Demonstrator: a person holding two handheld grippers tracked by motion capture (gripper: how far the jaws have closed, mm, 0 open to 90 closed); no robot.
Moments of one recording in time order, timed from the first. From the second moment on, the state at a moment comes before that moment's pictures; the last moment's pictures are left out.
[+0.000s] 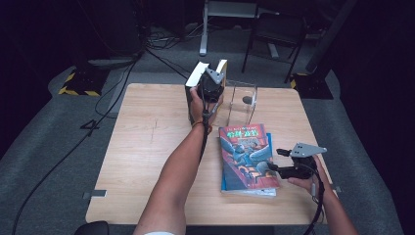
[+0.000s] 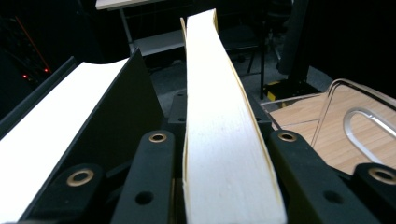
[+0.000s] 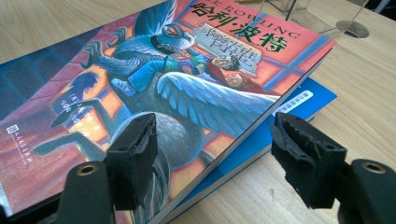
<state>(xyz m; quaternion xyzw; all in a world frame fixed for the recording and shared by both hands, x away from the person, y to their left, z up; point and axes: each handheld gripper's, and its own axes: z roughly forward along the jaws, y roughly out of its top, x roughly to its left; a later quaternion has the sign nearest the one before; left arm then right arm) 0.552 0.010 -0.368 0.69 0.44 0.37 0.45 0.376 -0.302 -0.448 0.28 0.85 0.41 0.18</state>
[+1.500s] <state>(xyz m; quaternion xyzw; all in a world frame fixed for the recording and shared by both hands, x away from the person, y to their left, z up) 0.519 -0.001 -0.355 0.74 0.36 0.34 0.46 0.375 -0.298 -0.449 0.27 0.86 0.40 0.18</state>
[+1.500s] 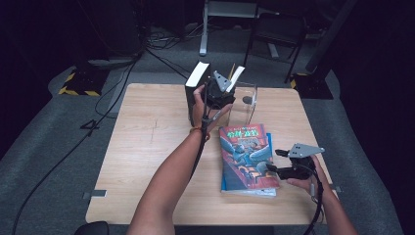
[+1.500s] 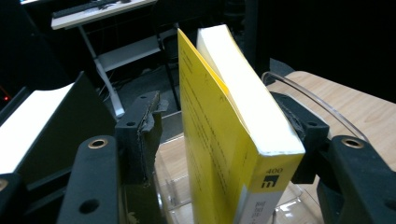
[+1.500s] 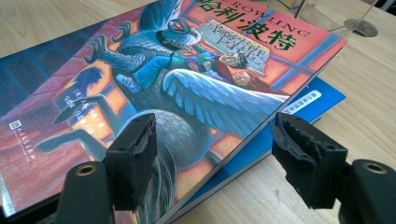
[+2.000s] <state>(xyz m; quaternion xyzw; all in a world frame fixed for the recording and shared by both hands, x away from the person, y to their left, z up) 0.512 -0.006 -0.357 0.75 0.34 0.31 0.47 0.375 -0.299 -0.448 0.27 0.85 0.40 0.18</state>
